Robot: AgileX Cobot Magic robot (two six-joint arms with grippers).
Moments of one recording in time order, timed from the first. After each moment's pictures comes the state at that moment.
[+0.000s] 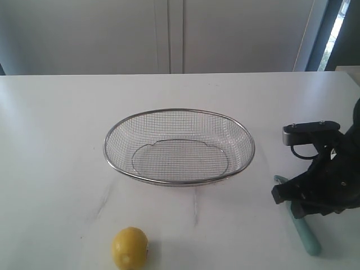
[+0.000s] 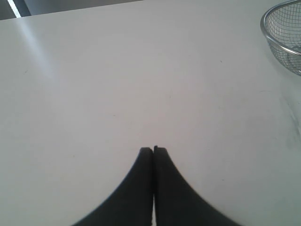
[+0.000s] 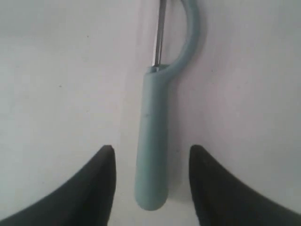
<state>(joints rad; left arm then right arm) -0.04 0.00 0.02 -0.11 0.40 0.19 0.23 1.49 -0.75 0.05 0.72 0.02</state>
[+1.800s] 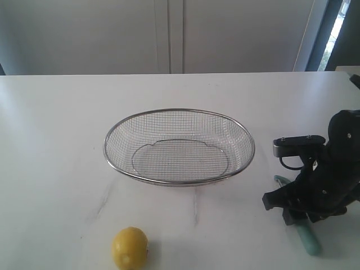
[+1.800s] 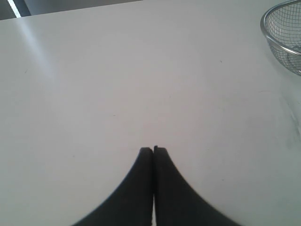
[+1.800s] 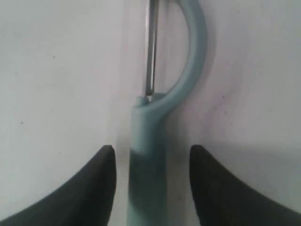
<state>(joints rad) -0.04 0.00 0.02 -0.11 0.40 0.19 0.23 1.67 -0.75 0.04 0.59 0.05</state>
